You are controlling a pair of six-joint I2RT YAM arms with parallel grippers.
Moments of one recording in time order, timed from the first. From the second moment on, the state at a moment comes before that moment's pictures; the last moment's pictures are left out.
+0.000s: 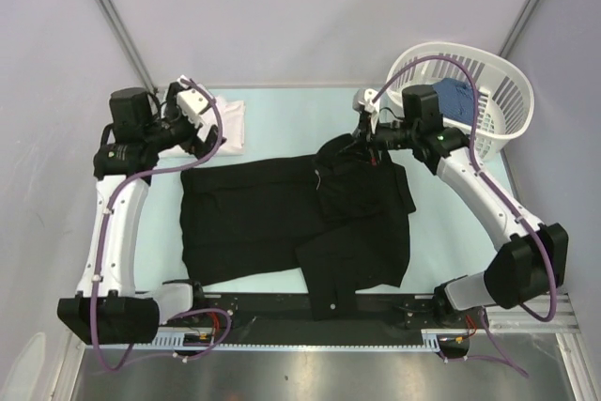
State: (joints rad) left arm 0.05 1.19 1.33 -0.65 0.62 0.67; right arm 0.36 1.39 1.27 -0.41 -0.99 -0.43
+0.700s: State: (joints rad) left arm -0.65 1.31 1.39 -0.51 0.45 0.50; right arm 0.40 1.47 1.33 -0.24 -1.06 -0.17
